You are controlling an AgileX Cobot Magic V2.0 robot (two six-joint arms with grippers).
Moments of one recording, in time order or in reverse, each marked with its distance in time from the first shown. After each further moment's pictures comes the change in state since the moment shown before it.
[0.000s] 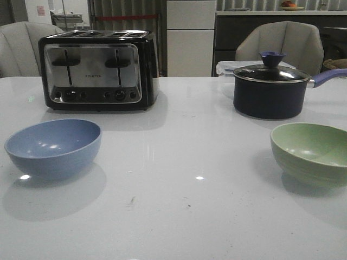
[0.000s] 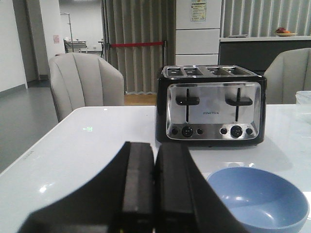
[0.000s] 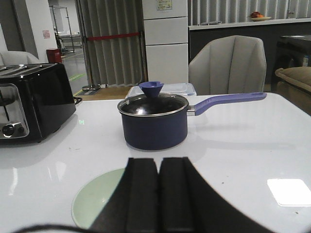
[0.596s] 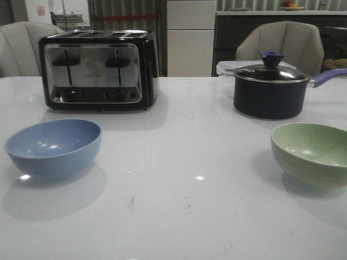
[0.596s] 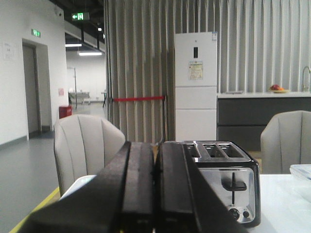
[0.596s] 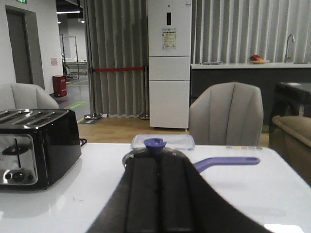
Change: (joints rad) left arm 0.000 0.043 -0.359 0.000 0.130 0.000; right arm 0.000 0.020 -0.324 -0.064 0.187 0.000
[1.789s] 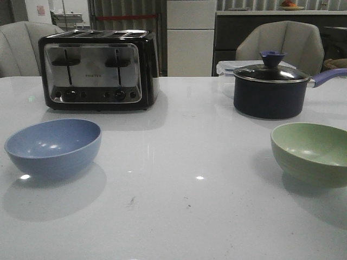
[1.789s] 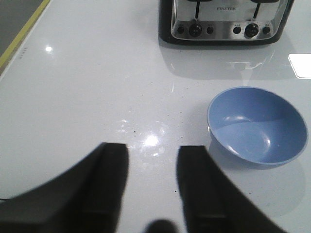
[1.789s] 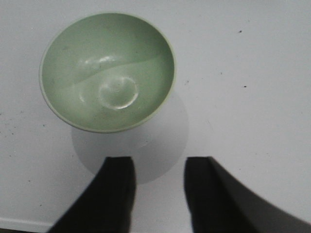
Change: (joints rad) left arm 0.000 0.526 -0.187 0.000 0.434 0.000; right arm 0.000 0.881 -0.260 -0.027 0.393 0.000
